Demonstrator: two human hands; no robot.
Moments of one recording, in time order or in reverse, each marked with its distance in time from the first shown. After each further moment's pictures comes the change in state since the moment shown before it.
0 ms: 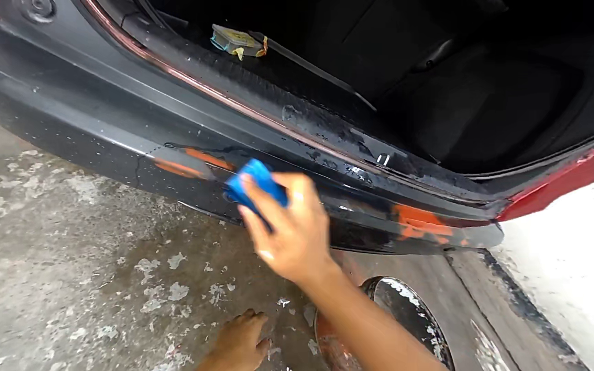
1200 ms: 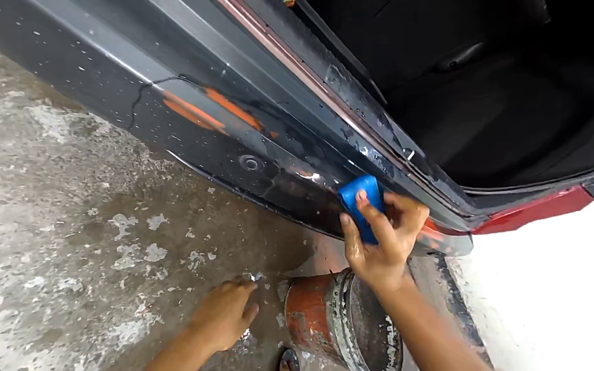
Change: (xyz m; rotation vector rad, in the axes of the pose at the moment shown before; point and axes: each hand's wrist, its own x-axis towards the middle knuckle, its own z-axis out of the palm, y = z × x) left_hand -0.009 0.010 -0.013 -0.106 0.096 0.016; right_hand -0.055 0.096 -0.052 -0.090 0.037 -0.149
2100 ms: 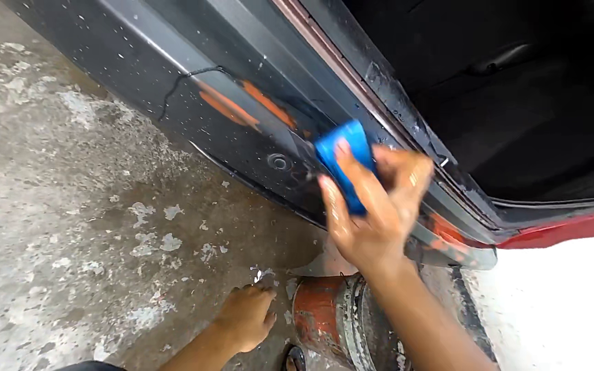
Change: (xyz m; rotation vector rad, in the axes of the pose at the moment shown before) left_hand 0.009 0.005 0.017 0.036 -0.106 0.056; right_hand 0.064 -0.052 0.032 0.058 -0.035 -0.042
